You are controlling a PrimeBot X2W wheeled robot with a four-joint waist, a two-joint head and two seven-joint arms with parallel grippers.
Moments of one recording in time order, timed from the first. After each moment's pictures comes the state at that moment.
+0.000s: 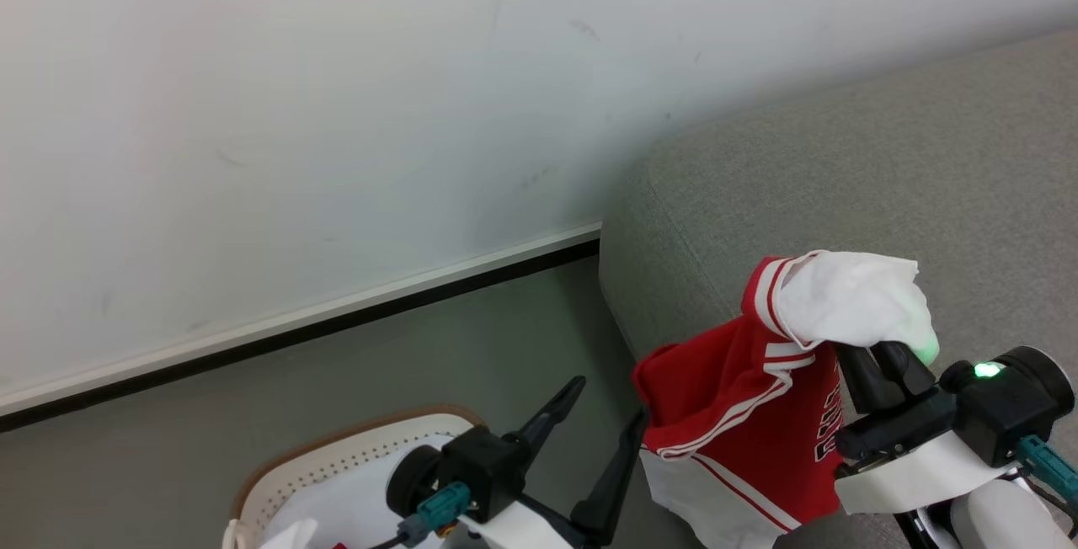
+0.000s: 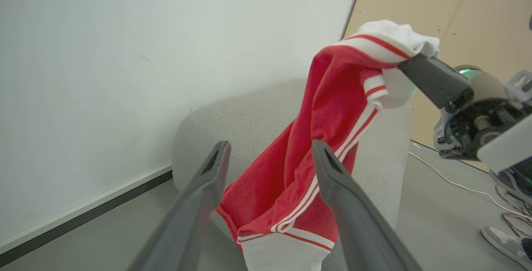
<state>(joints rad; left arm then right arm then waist) -0.23 0.09 -0.63 0.07 -0.34 0.03 -0.10 -0.29 -0.26 0.34 0.13 0.31 0.13 -0.26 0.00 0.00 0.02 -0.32</state>
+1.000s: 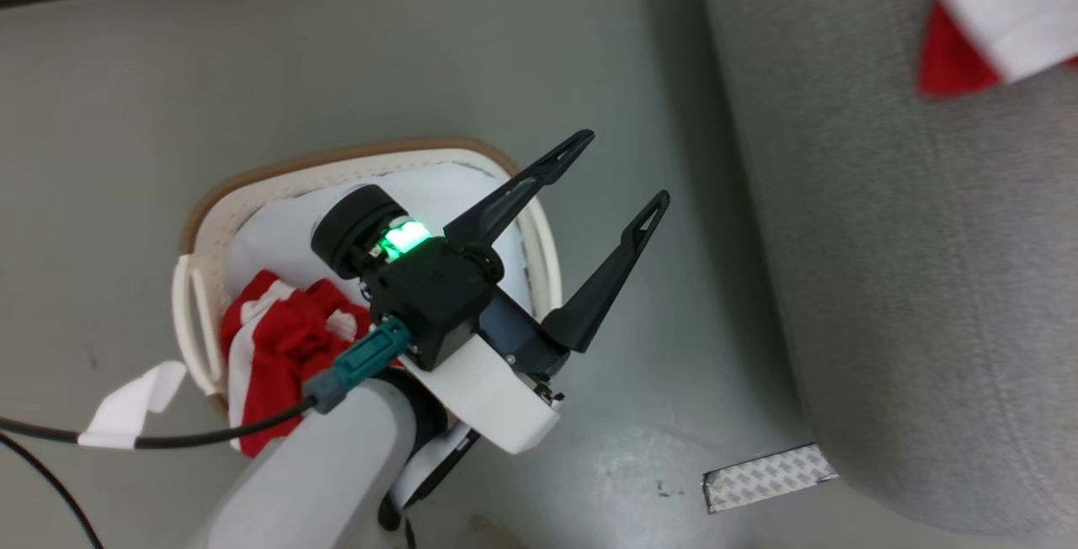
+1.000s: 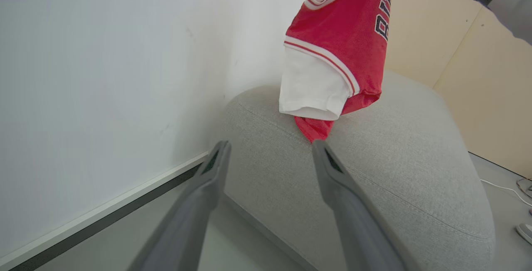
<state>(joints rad) -0.61 0.24 -0.60 -0.16 -0.27 -0.09 -0.01 -1.15 -0.39 -0.27 0.27 0.21 0.13 -0.08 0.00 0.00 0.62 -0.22</state>
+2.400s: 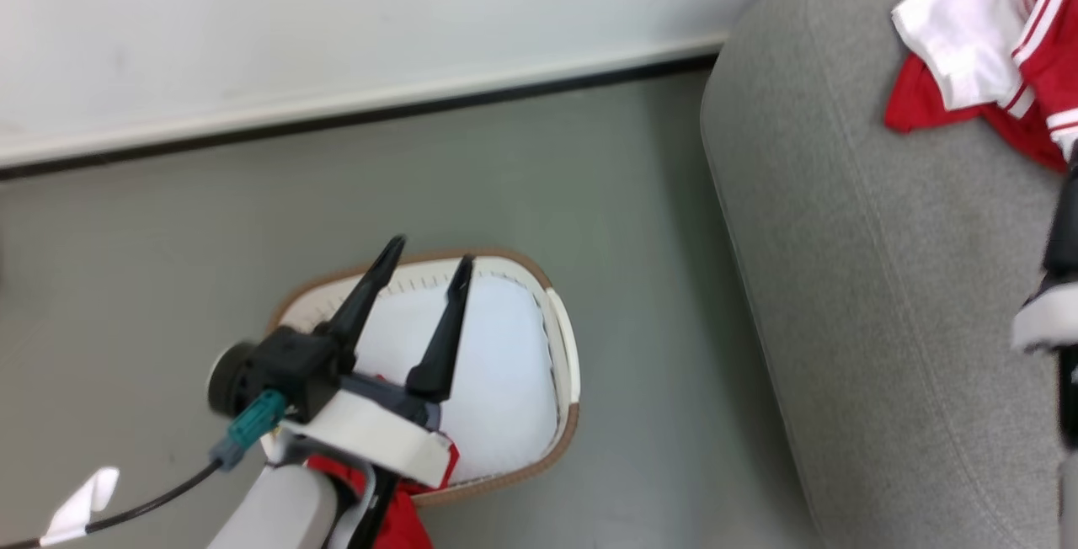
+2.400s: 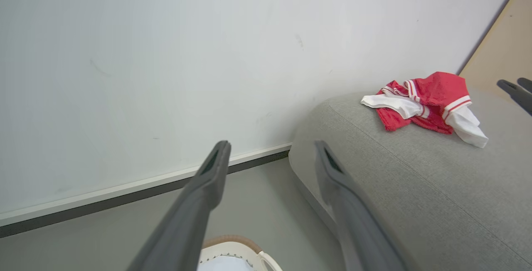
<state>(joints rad) -0.37 0.28 -0.46 0.03 -0.38 0.08 -0.18 -0.61 -0.10 -0.36 0.51 -0.11 0.13 -0.26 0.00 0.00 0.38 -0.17</state>
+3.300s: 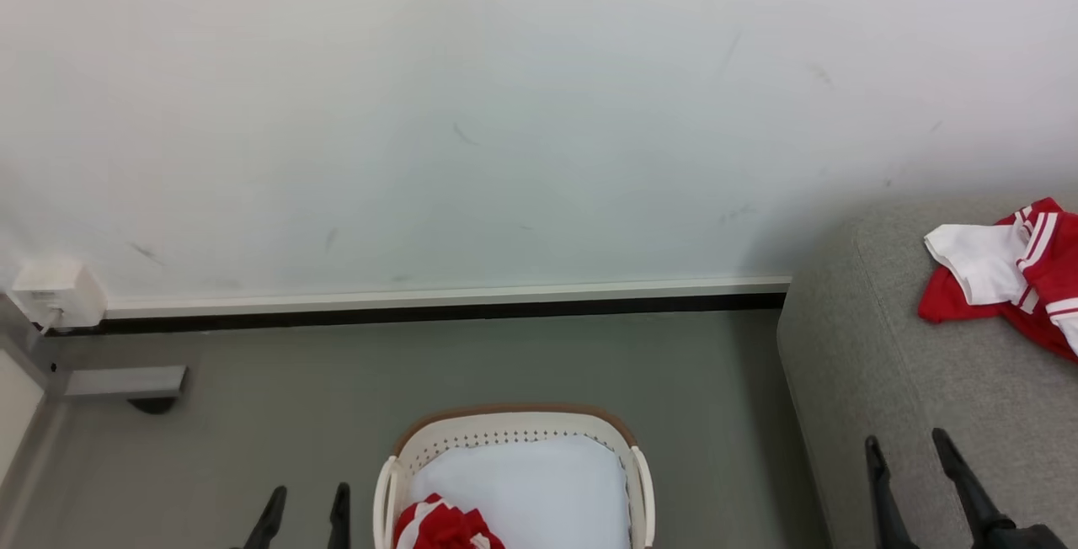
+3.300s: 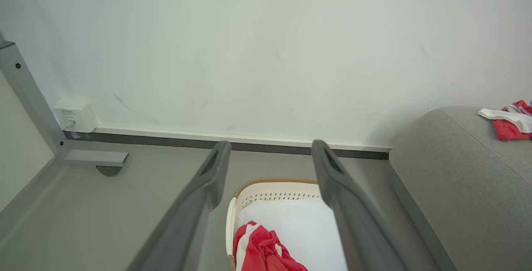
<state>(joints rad) 0.09 0.17 -0.16 0.18 -0.30 0.04 -0.26 0.03 -0.05 -0.02 0.18 0.09 0.13 -0.26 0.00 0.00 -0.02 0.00</state>
